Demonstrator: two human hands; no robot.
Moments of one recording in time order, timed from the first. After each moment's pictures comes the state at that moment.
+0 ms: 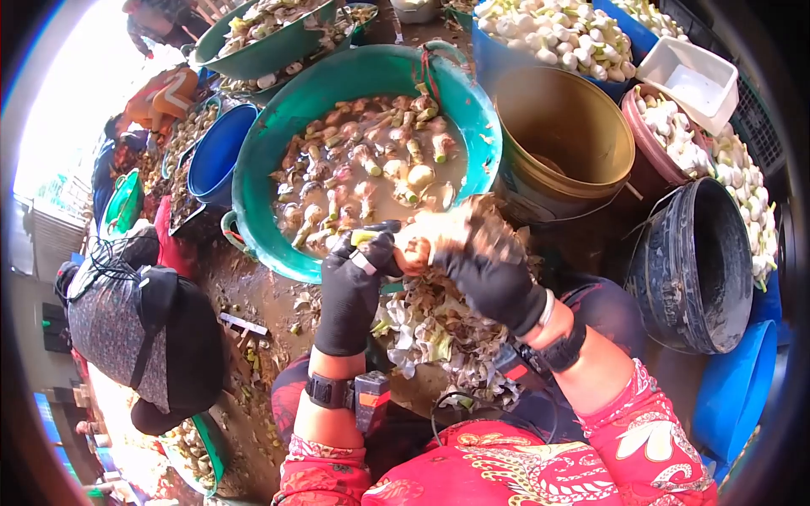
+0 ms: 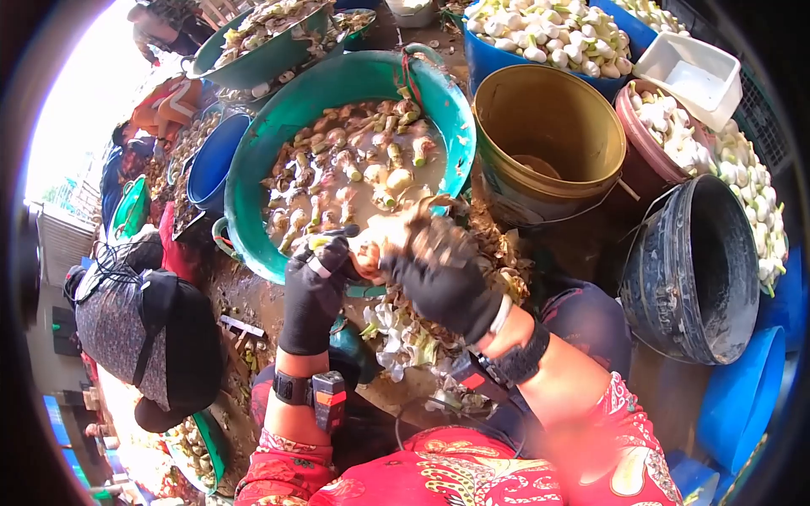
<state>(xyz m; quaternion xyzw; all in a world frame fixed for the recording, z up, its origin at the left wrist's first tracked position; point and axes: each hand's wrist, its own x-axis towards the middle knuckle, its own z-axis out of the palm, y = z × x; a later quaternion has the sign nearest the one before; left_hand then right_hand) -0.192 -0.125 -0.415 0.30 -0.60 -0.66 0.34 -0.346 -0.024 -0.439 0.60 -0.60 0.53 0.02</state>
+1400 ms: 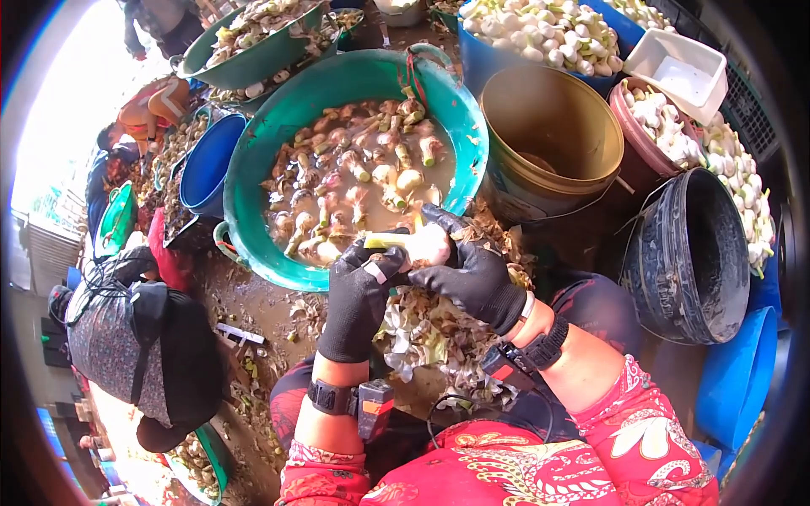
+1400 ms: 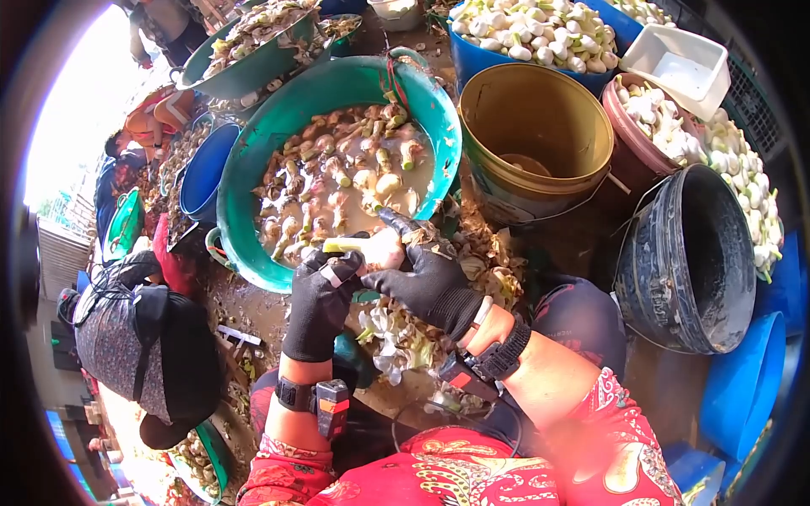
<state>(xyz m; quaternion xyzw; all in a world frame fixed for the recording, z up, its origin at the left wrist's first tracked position) -0.202 -0.114 -0.423 0.26 -0.71 -0.56 0.35 -0.332 -0.024 -0.445 0.38 -0.50 0.66 -0.42</state>
